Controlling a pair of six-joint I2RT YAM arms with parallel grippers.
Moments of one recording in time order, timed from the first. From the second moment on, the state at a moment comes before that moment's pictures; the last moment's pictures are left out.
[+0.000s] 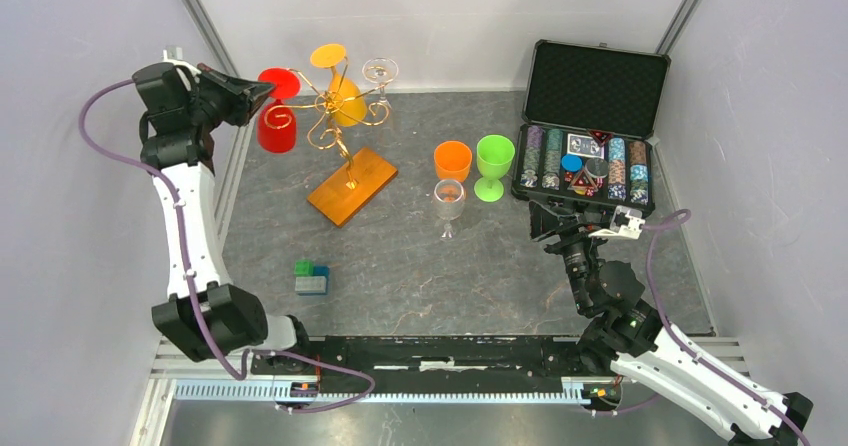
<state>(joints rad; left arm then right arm) 0.33 1.38 1.54 -0.46 0.61 -0.95 0.88 0.33 0.30 0.17 0.73 0.57</state>
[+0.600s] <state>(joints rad) 0.34 1.26 1.86 -0.76 0.41 -0.77 0.88 0.40 0.35 0.18 0.60 0.51</state>
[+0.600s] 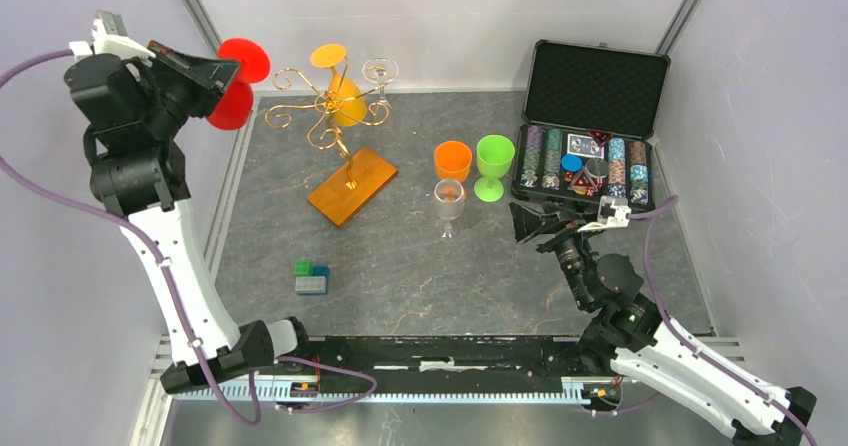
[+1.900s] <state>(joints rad) -0.36 1.10 1.38 0.37 0.57 -1.69 0.62 0.76 0.58 0.89 -0.21 0.73</state>
